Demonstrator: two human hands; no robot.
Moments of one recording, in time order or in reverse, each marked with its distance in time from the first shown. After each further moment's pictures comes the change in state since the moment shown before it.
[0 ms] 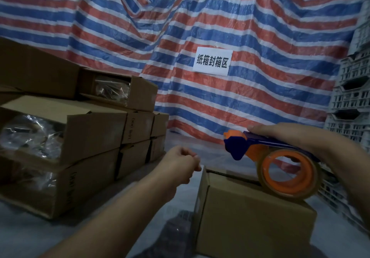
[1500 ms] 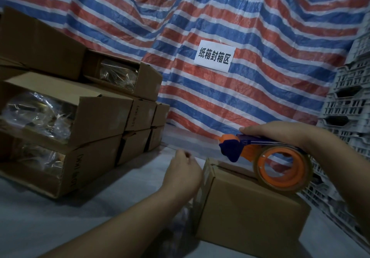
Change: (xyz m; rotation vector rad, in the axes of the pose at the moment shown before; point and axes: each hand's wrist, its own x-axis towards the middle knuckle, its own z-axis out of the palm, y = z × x) left_hand -0.011 -0.025 0.022 0.069 0.134 0.072; right_hand -0.023 -0.028 0.008 -0.153 0.007 0.081
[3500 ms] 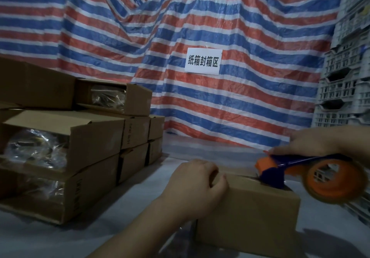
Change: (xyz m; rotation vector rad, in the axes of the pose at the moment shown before) left_hand -0.012 0.015 -0.002 0.749 -0.183 0.660; right_hand -0.017 0.076 -0.037 -0.478 0.042 0.116
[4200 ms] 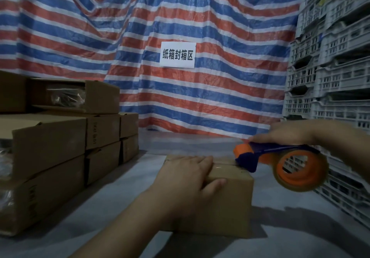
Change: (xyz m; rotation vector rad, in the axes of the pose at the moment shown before) left_hand 0.013 0.042 0.018 0.316 -0.179 0.171; right_hand 0.006 0.052 0.010 0.117 -0.005 -0.031
